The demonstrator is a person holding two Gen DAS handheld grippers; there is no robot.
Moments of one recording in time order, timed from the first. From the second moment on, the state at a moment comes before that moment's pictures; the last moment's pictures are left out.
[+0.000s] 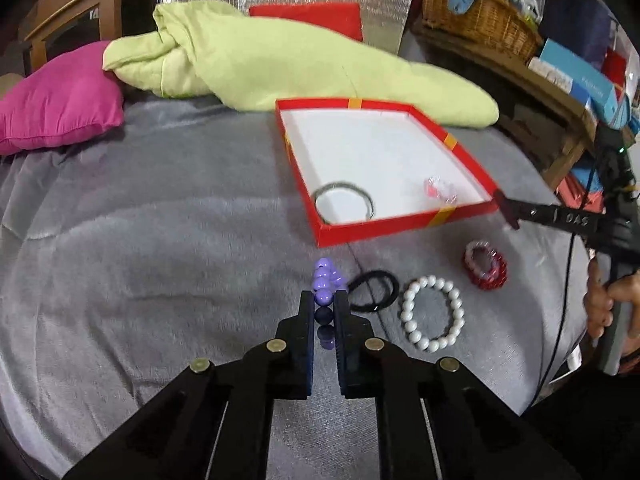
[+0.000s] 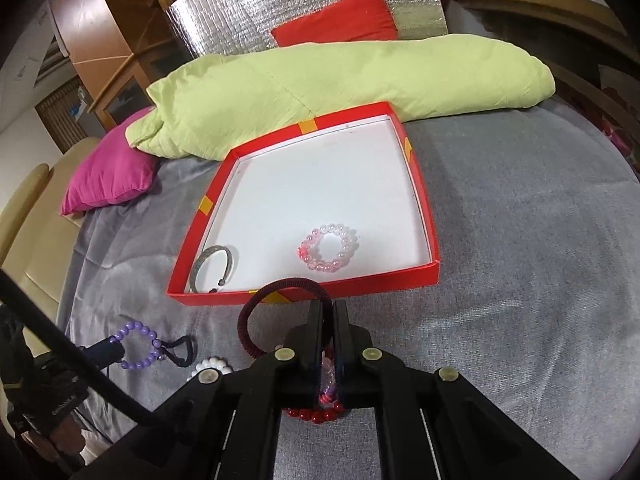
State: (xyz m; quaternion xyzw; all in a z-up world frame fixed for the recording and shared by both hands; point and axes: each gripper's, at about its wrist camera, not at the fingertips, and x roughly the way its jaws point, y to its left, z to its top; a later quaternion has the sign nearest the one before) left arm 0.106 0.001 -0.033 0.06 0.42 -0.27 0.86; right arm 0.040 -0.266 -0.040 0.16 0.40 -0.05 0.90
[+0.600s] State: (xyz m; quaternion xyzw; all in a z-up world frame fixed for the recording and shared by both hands) left arm 0.140 -0.059 0.000 -0.01 0.35 -0.33 0.88; right arm 0.080 -0.272 -0.036 0.20 0.34 -0.05 0.92
